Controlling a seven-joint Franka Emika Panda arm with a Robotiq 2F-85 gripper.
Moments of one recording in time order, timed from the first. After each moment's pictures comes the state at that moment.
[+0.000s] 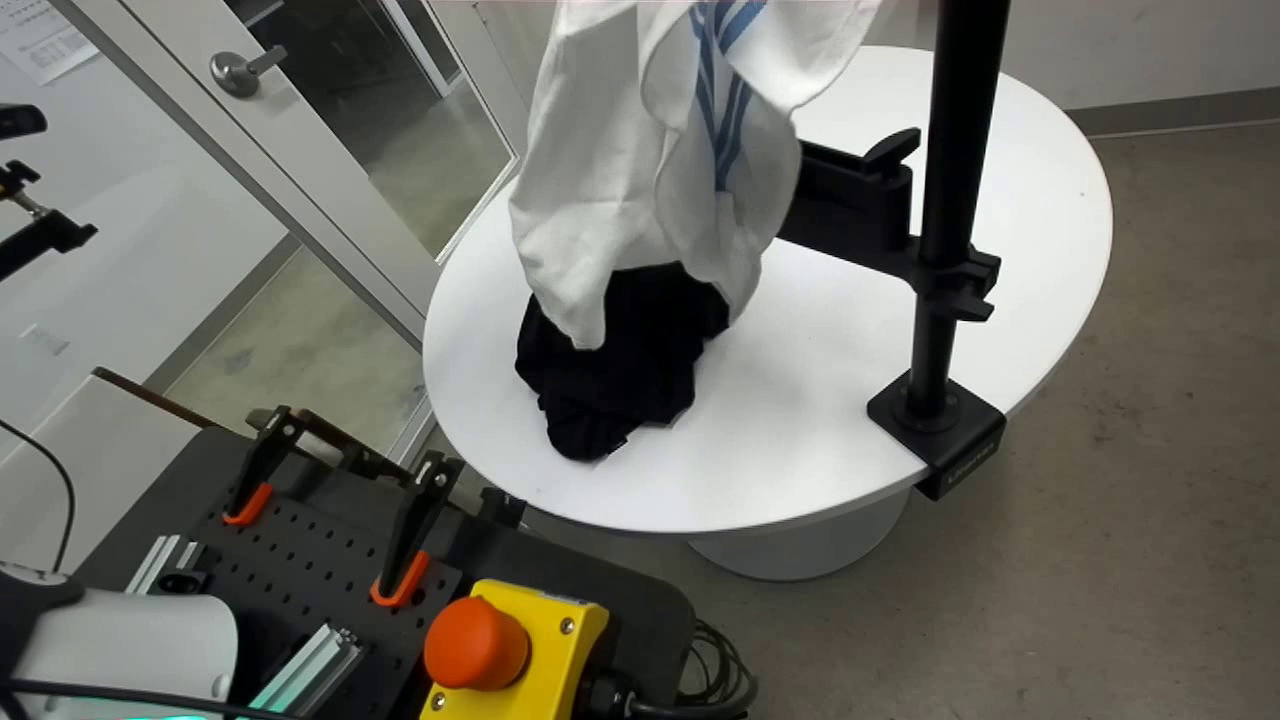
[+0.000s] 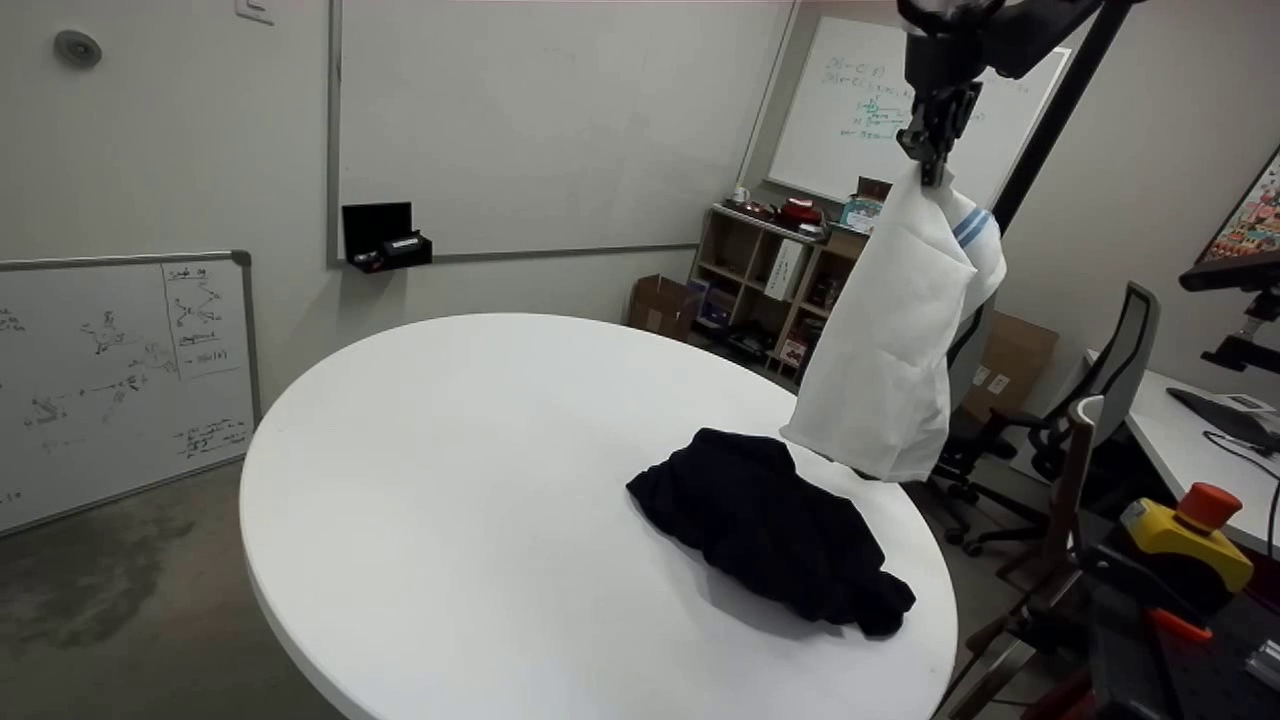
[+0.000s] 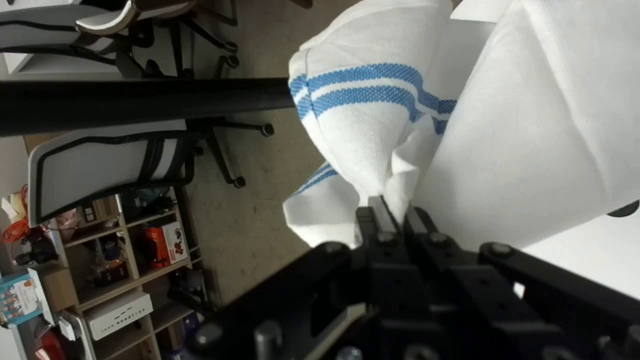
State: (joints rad) arm -0.13 0.09 -0.11 -2.04 -0.77 1.97 0.37
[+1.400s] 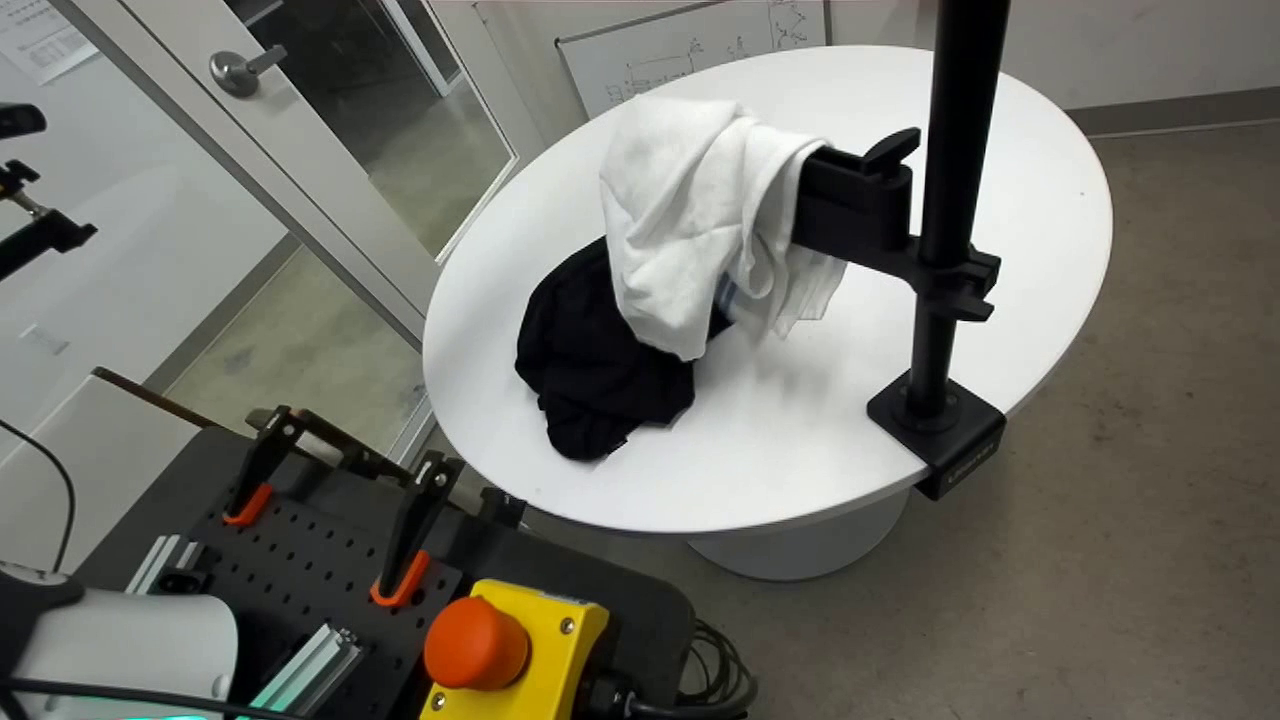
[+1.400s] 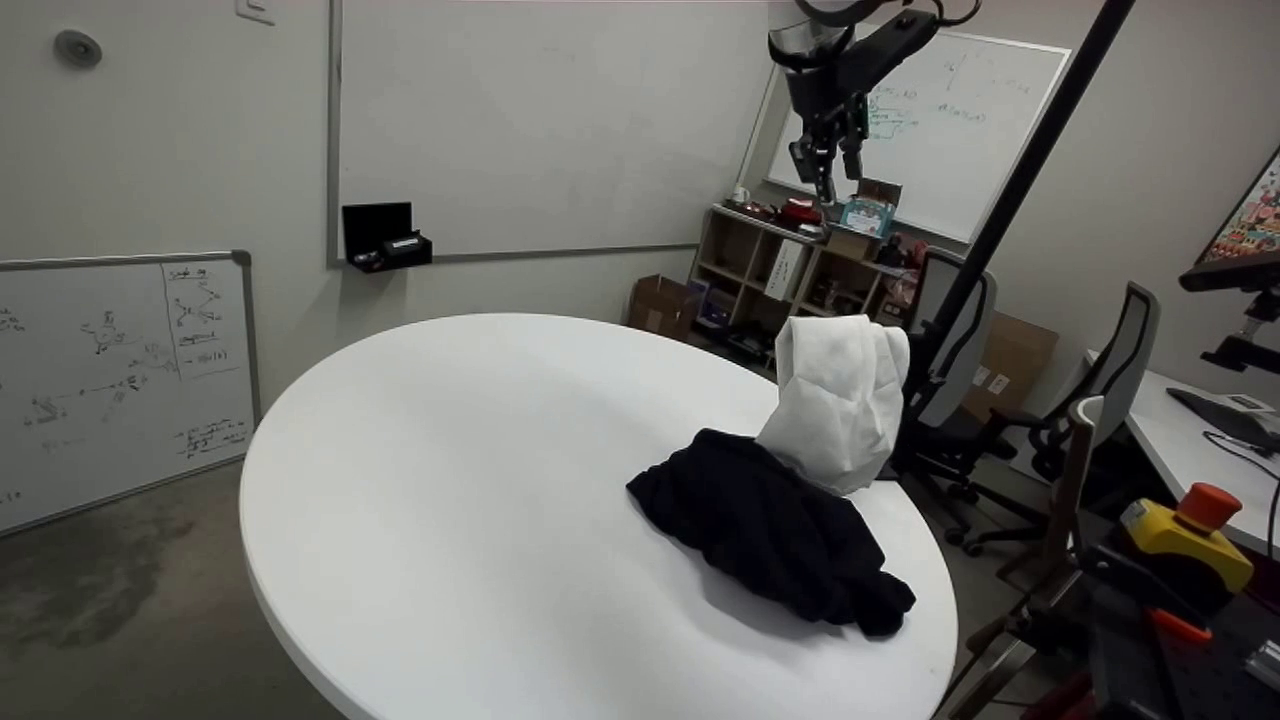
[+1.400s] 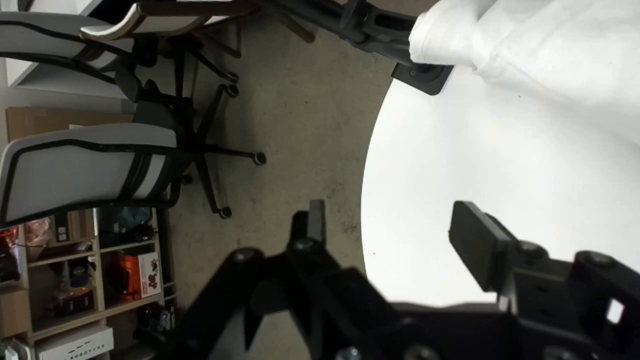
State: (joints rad) arm -0.12 0.60 -0.13 -1.41 -0.65 1.73 0.18
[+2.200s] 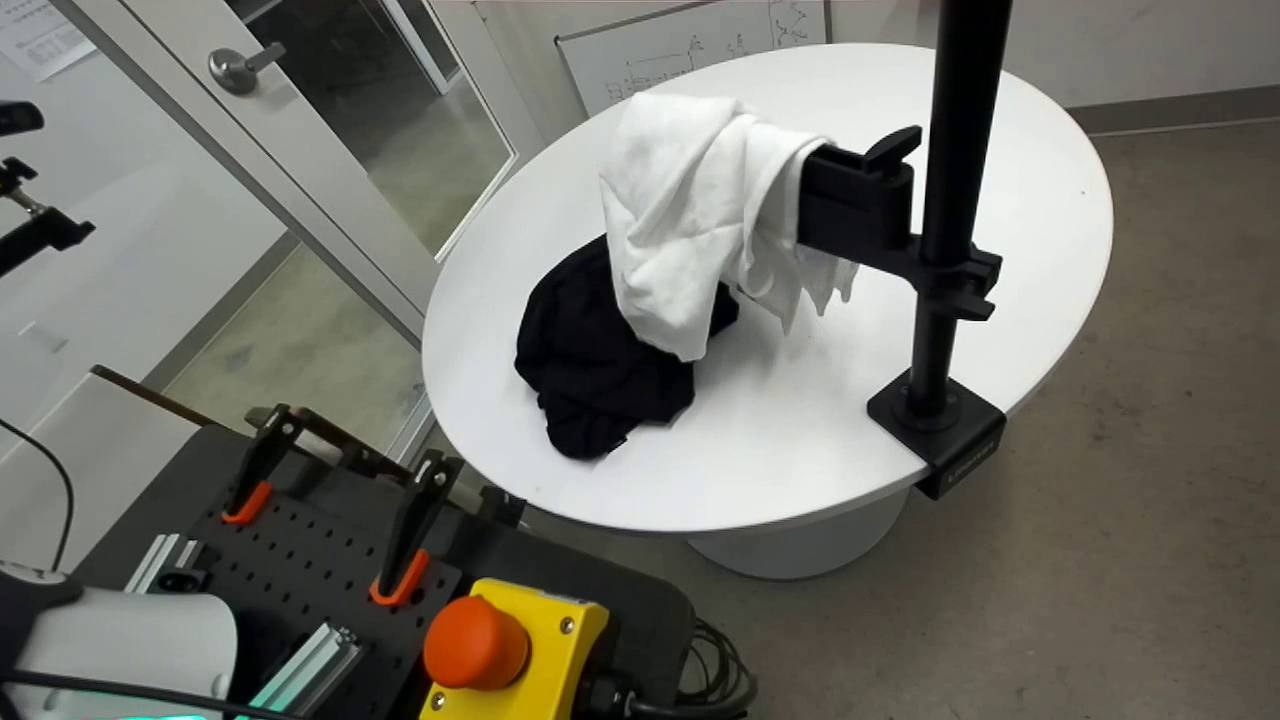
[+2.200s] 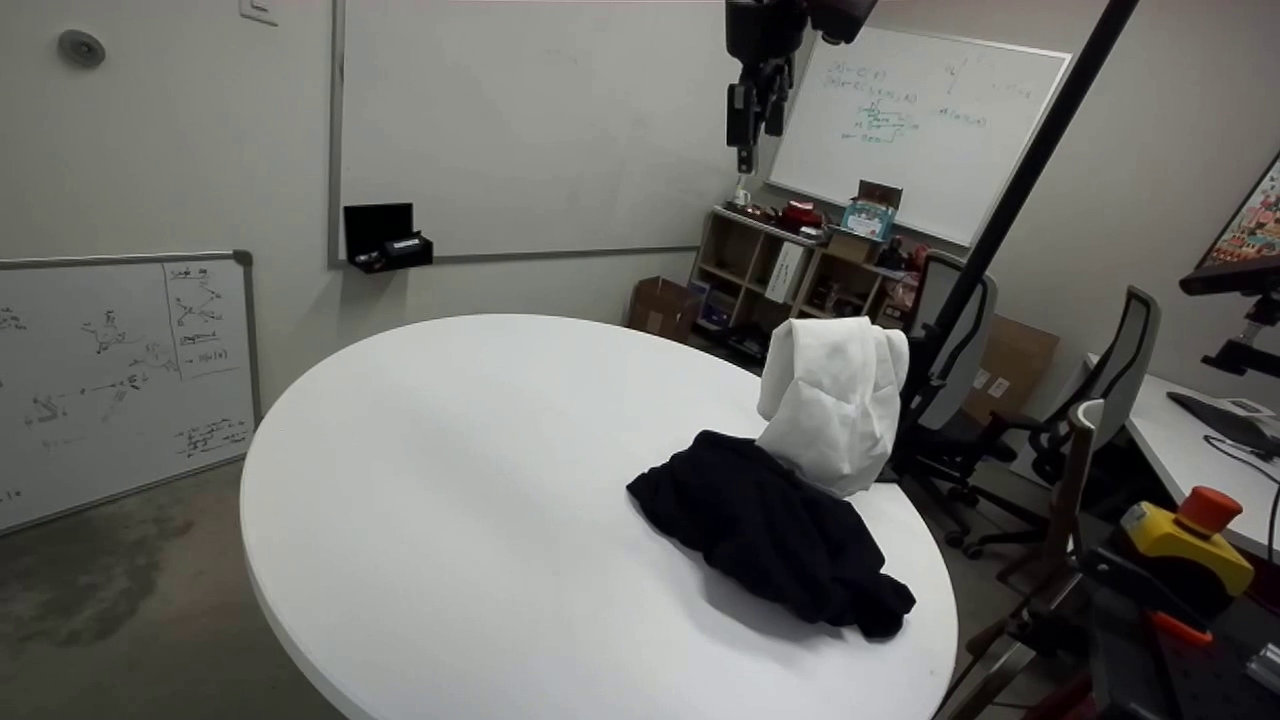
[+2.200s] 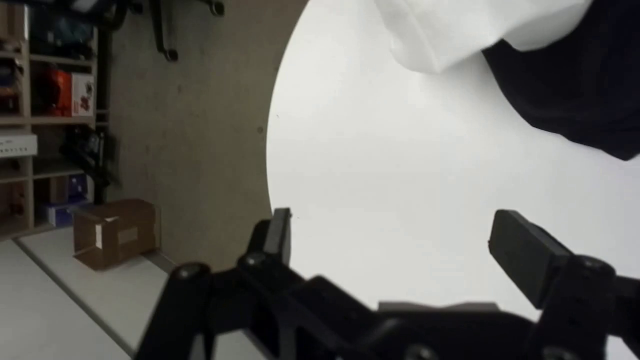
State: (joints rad) arm 0.03 0.45 -0.05 -1.60 -0.67 1.95 0.07
